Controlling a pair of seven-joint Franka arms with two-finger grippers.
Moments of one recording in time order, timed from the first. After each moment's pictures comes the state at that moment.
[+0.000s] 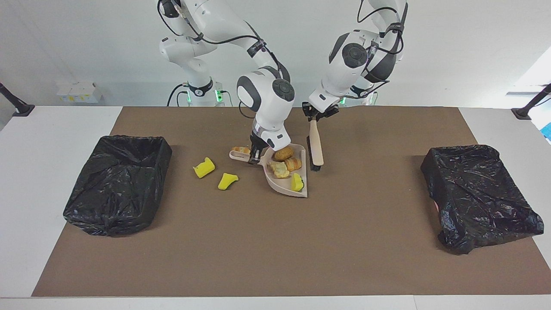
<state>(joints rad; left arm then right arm) -0.58 -0.15 -0.02 -2.20 -0.22 1.92 -0.52 0.46 0.29 0.14 -1.83 -0.30 1.94 -0.74</state>
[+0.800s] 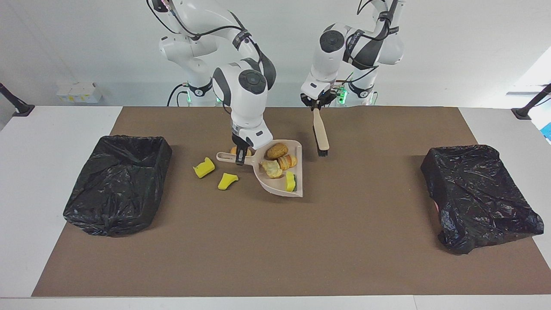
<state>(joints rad) -0.66 -0.33 -0.26 -2.51 -0.17 2.02 -0.82 0.21 0.20 0.13 -1.76 -0.17 1.89 -1.15</state>
